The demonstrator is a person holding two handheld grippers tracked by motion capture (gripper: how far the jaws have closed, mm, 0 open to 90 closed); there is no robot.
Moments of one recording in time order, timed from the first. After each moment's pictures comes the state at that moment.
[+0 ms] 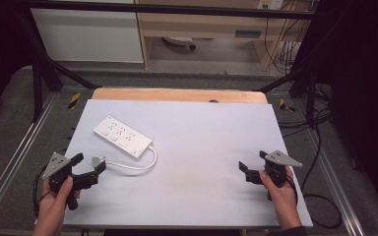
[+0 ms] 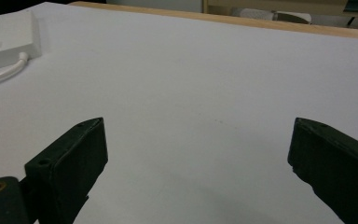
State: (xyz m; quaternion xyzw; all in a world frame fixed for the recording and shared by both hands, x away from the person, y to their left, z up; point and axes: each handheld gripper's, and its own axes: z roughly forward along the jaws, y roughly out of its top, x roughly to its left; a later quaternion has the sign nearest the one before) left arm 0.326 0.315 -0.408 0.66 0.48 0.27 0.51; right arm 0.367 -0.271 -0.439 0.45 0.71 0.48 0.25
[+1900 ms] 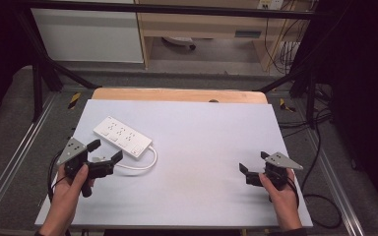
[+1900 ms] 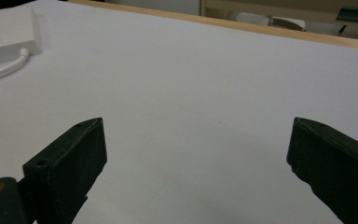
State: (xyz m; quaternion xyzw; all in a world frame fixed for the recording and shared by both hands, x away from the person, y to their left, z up) left arm 0.346 0.269 -0.363 0.68 0.43 0.25 0.54; right arm 0.358 -0.269 -0.434 0.44 0.72 0.47 0.27
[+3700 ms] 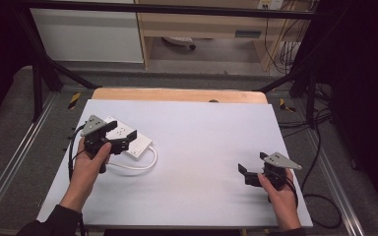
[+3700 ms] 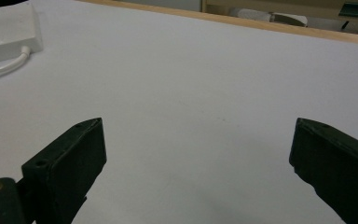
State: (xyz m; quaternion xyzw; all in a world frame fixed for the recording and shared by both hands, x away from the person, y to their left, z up) left arm 0.409 0.239 -0.355 0.70 0.42 0.23 0.53; right arm 0.358 -0.266 -0.434 0.44 0.72 0.47 0.26
